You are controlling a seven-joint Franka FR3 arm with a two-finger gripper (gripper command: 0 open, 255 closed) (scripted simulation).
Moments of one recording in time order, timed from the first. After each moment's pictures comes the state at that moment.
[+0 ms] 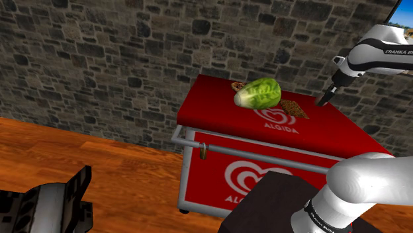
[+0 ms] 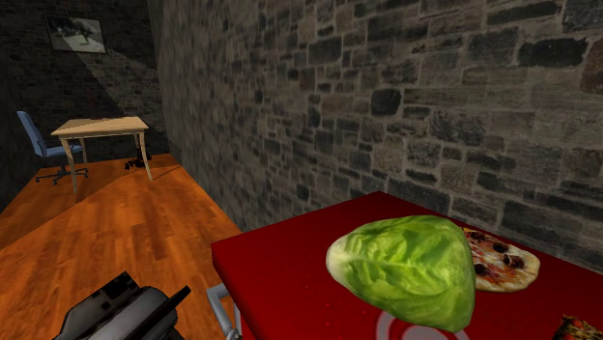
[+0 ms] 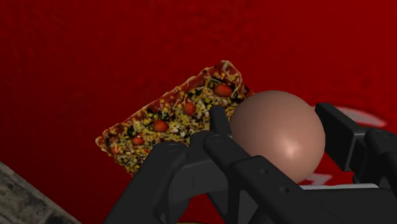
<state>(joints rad) -0.39 -0.77 -0.52 -2.46 -0.37 2.00 -0.79</state>
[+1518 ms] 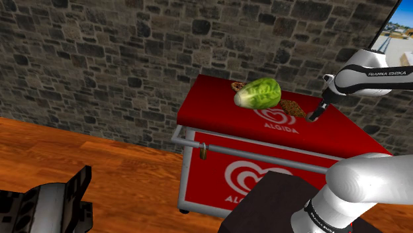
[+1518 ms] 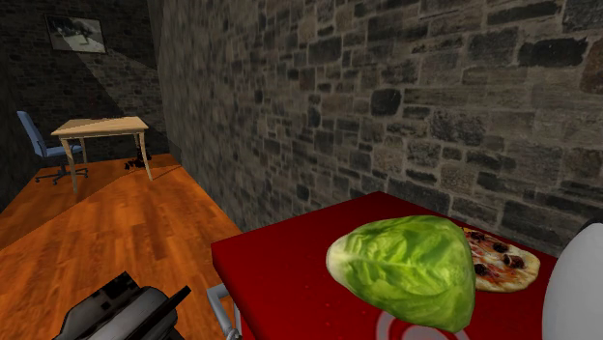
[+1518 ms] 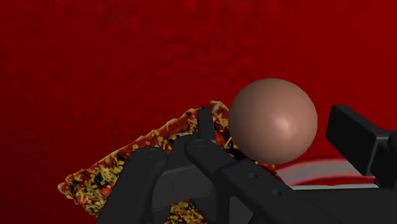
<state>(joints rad) -0.42 -0.74 -0.59 -2.64 -0.43 2.21 -0.78</state>
